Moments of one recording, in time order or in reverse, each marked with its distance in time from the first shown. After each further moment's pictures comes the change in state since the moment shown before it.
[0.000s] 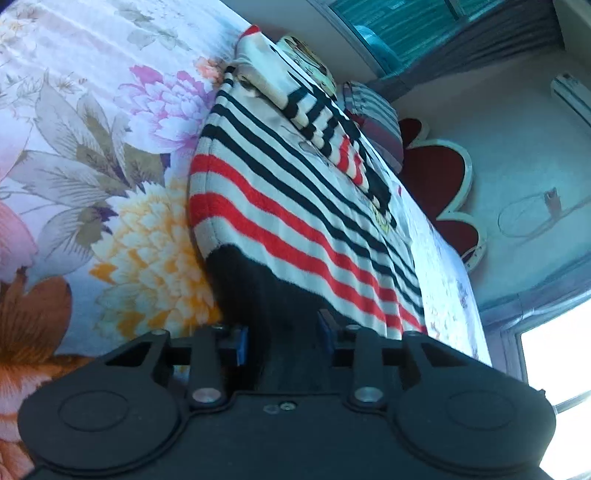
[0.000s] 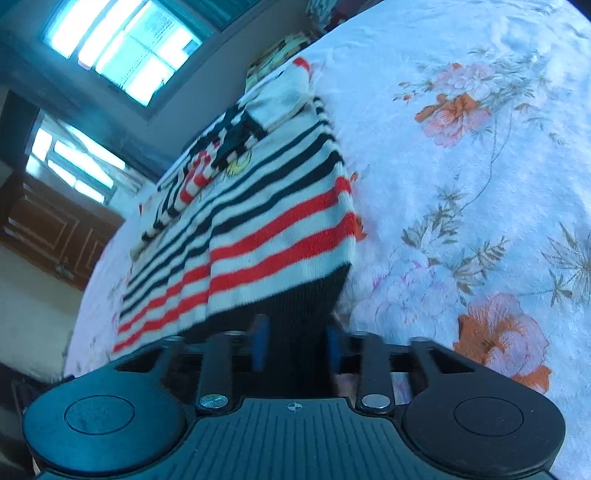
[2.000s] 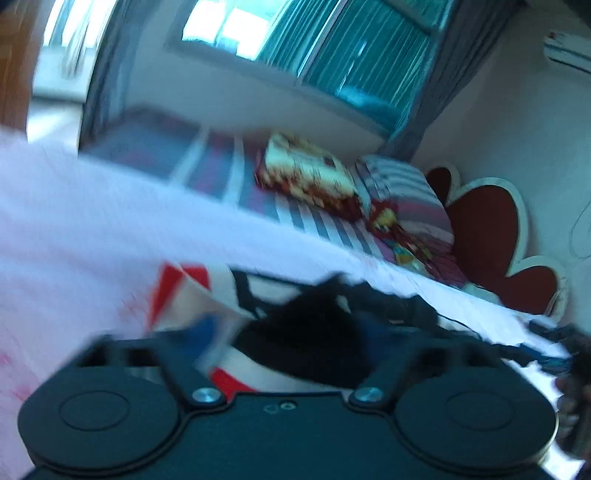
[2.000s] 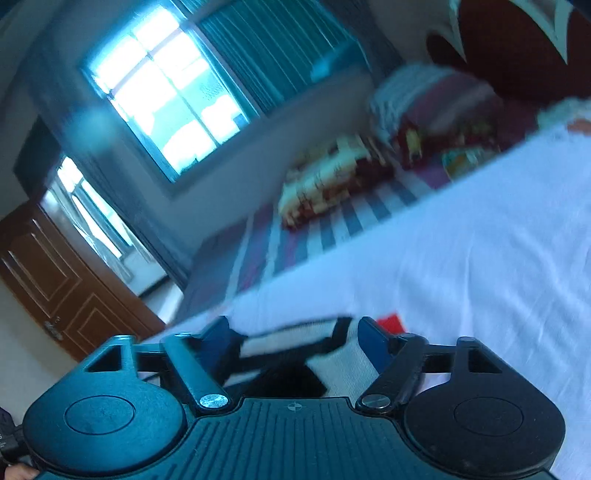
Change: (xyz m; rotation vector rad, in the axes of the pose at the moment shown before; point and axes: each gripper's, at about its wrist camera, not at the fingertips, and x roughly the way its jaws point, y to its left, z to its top) left arm 0.165 -0.041 0.276 0.338 -0.330 0.225; right arm 0.188 0.027 0.333 -0.196 -0.330 0.077
